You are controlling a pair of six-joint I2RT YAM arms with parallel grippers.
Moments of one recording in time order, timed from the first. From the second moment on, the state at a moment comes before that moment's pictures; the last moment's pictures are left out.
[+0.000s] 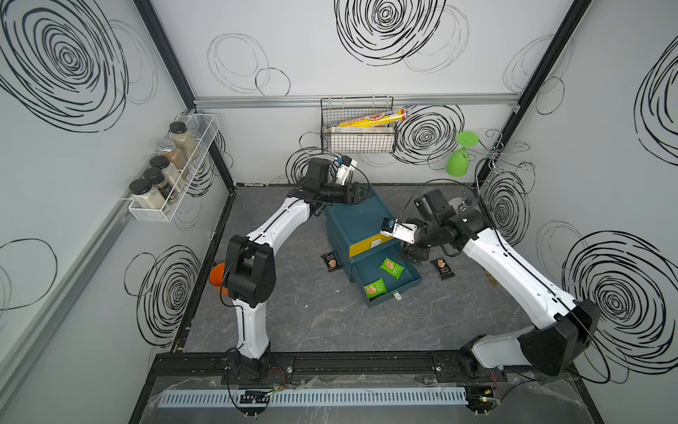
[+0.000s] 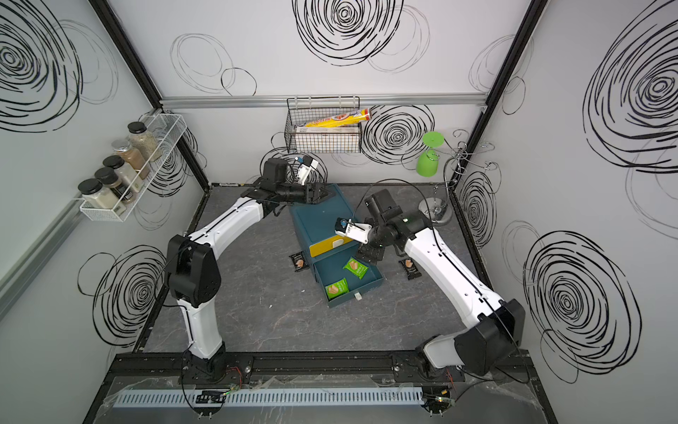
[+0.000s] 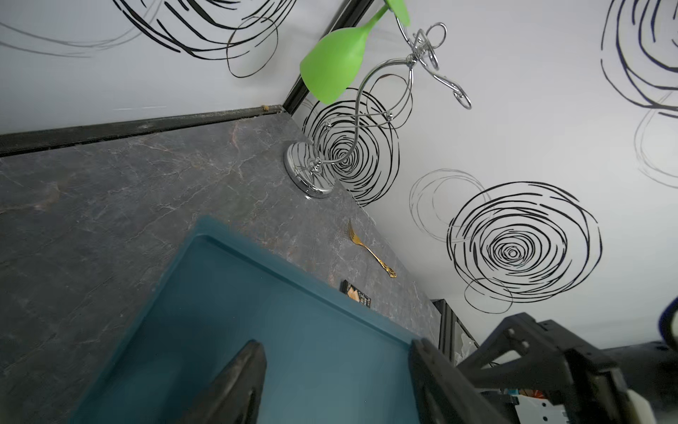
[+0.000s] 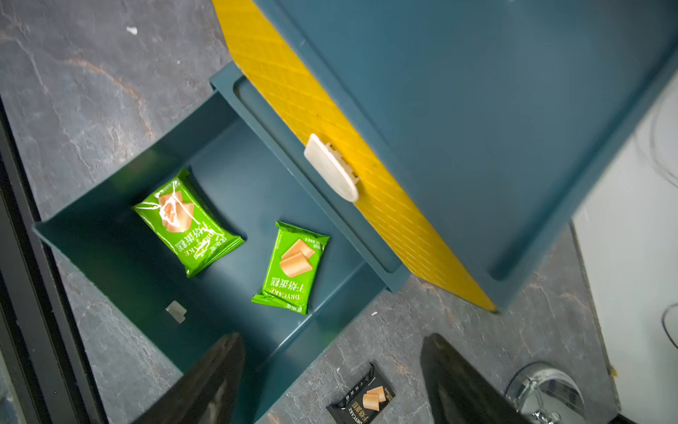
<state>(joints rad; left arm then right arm) -0.36 1.97 1.72 -0.23 0.85 -0.38 0.55 1.44 1.42 -1.08 -0.16 -0.77</state>
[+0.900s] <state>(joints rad) -0.35 2.02 1.77 -0.20 0.86 -0.37 0.58 1.61 1.26 -1.00 -0.16 -0.82</state>
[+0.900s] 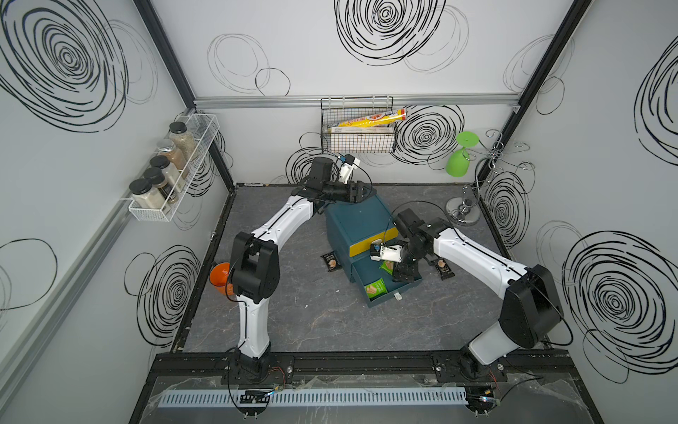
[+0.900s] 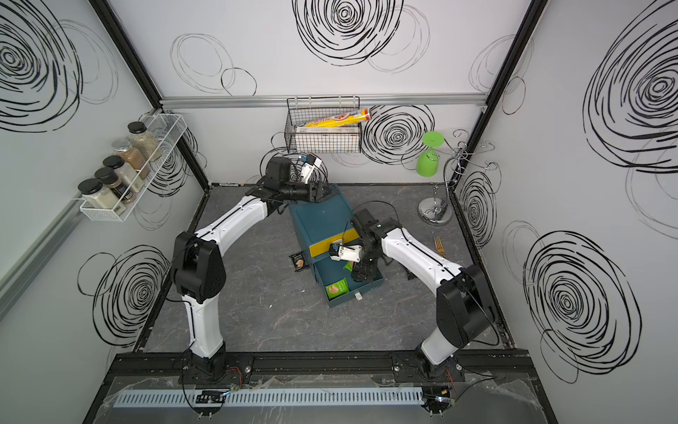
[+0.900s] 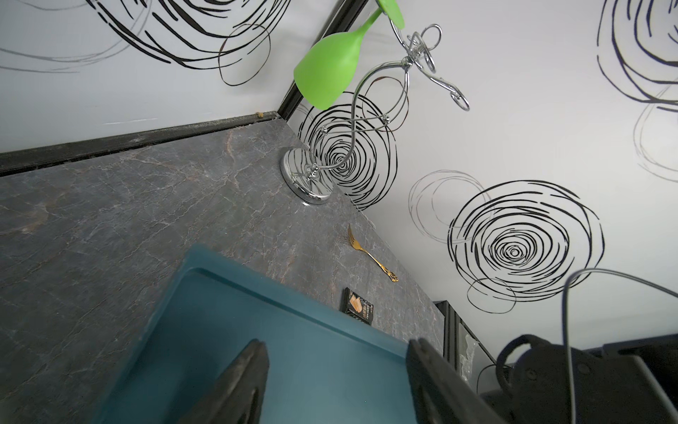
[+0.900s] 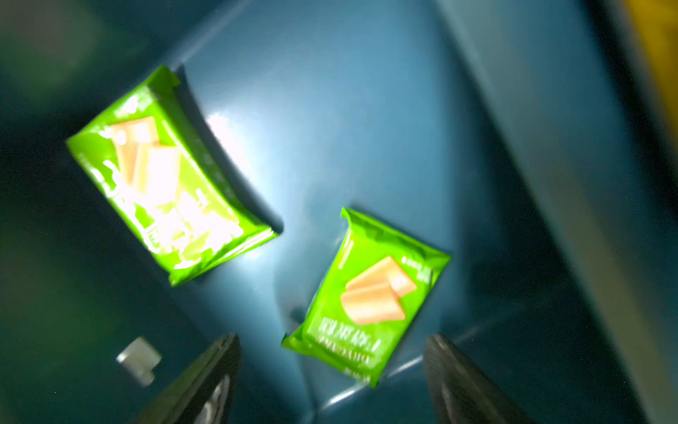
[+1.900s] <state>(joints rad) -0.32 2.02 1.74 -0.12 0.87 -0.39 0.60 1.73 1.33 -0.91 -0.04 -0.76</state>
